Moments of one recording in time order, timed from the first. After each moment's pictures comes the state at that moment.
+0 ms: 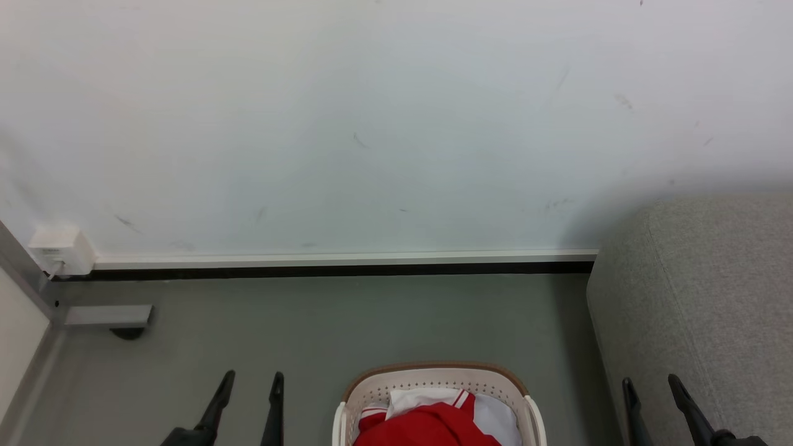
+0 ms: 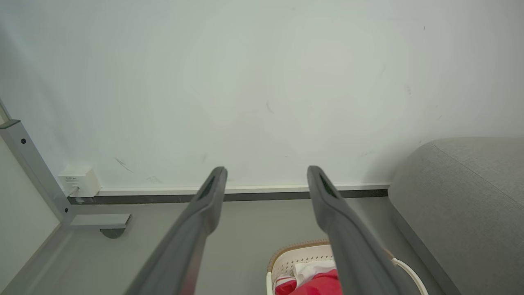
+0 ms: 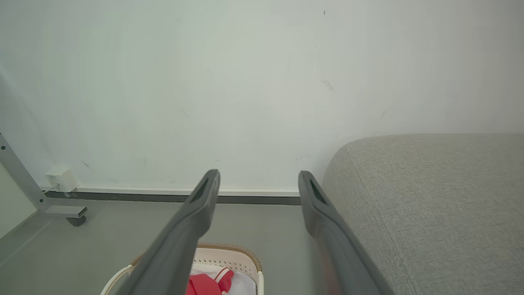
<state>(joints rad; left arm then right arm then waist) 0.04 0.05 -0.08 0.18 -0.08 -0.01 -0.26 0.04 -0.05 0.04 0.25 0.21 0.13 -0.26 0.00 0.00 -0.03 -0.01</state>
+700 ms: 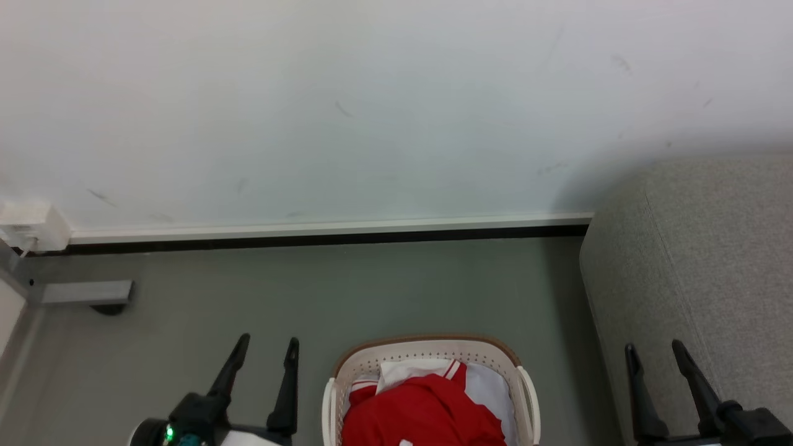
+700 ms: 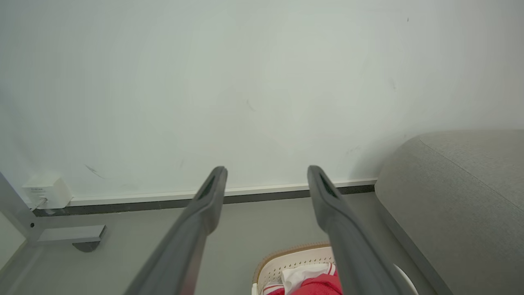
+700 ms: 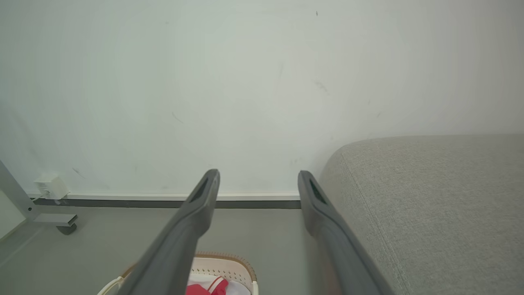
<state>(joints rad) -0.03 0.05 -0.11 0.18 -0.07 -0.03 -0.26 -0.01 -0.05 0.04 0.21 0.22 0.13 -0.26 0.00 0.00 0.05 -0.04</state>
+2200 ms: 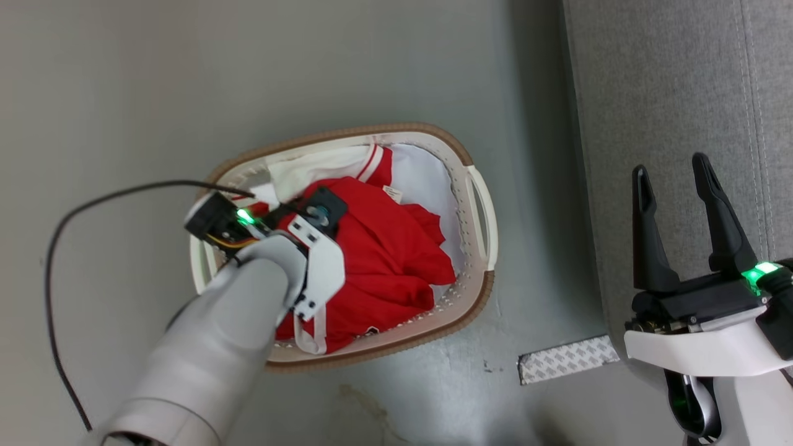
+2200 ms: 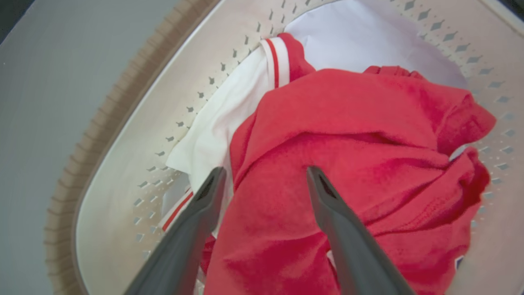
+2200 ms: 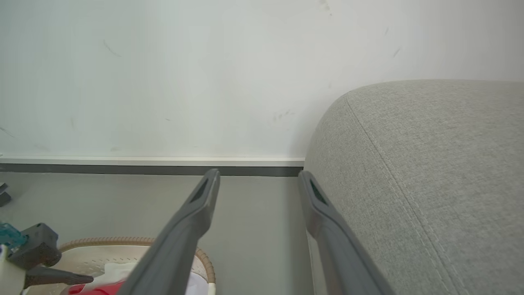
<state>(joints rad) -0.99 0.07 -0.62 1.16 0.10 -0.06 -0.01 -0.32 -0.06 0.10 -0.03 0.24 0.13 -0.26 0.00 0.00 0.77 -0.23</state>
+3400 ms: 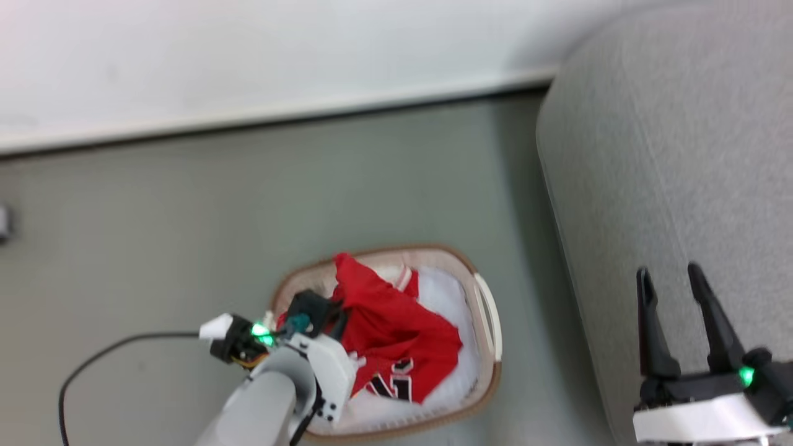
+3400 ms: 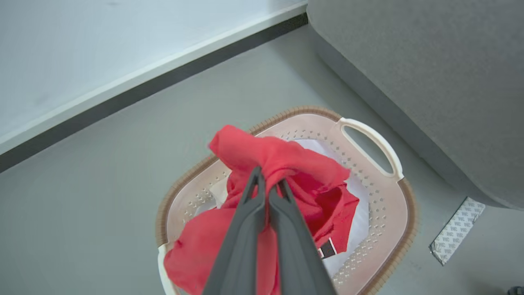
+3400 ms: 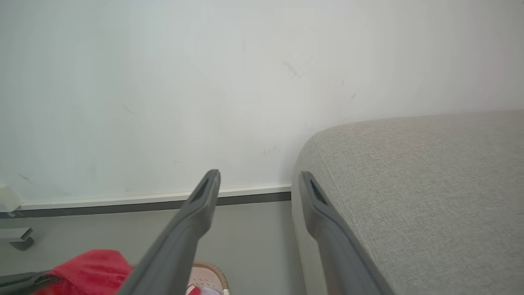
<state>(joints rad) -0.70 0.05 -0.56 1.07 -0.13 -0.07 -0.26 -0.14 -0.05 0.05 0.06 0.27 0.13 -0.26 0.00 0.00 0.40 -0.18</state>
